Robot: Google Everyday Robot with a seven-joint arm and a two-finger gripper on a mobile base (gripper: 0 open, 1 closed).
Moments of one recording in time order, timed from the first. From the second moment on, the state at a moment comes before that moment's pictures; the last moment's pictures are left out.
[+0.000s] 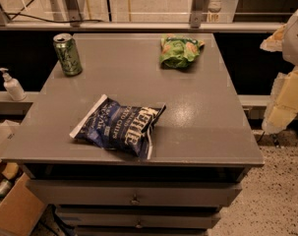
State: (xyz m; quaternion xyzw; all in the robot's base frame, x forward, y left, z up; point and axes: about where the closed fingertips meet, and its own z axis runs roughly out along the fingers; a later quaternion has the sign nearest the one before) arm 0.438 -0.217 0.976 -0.60 0.78 -0.03 0.16
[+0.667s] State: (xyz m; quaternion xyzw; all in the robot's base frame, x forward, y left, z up) arm 0.443 -0.214 0.972 -0.60 0.78 -0.03 0.17
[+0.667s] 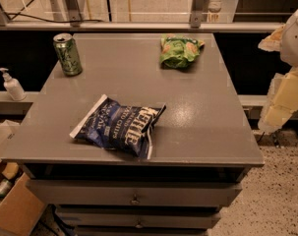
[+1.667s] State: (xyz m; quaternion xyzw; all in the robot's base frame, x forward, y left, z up) arm 0.564 -0.228 0.911 -0.53 0.79 0.01 0.31
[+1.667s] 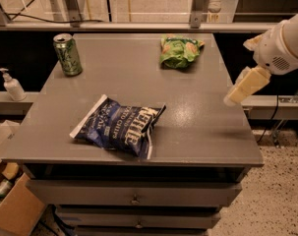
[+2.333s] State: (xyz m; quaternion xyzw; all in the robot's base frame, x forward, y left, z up) arm 0.644 -0.257 0.901 -0.46 0.79 0.08 0.41
